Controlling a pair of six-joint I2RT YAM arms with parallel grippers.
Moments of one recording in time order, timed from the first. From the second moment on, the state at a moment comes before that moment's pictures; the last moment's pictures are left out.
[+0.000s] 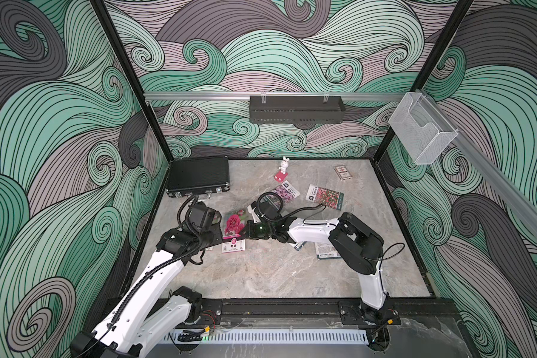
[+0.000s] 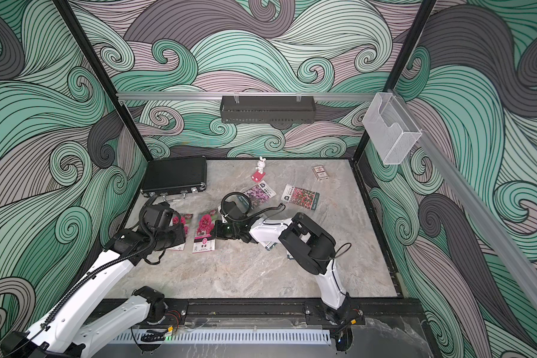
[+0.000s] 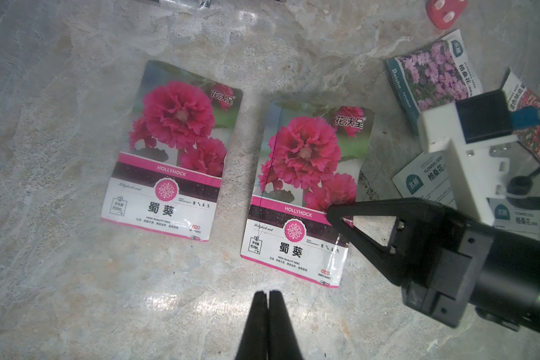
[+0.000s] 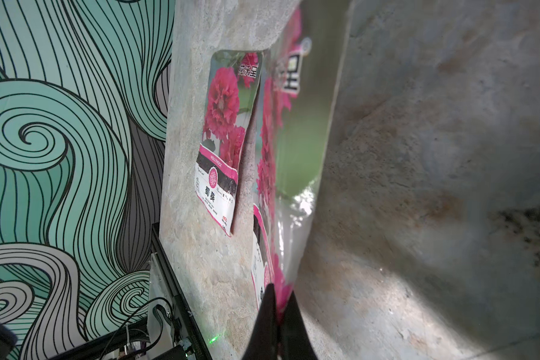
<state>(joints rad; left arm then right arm) -0.36 0.88 0.83 -0.95 -0.12 -0.59 0.93 2.03 1.22 0.12 -0.33 0.91</state>
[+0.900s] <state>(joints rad) -0.35 0.88 0.83 -0.94 -0.09 -0.56 0.93 2.15 1.32 0.08 -0.34 0.96</state>
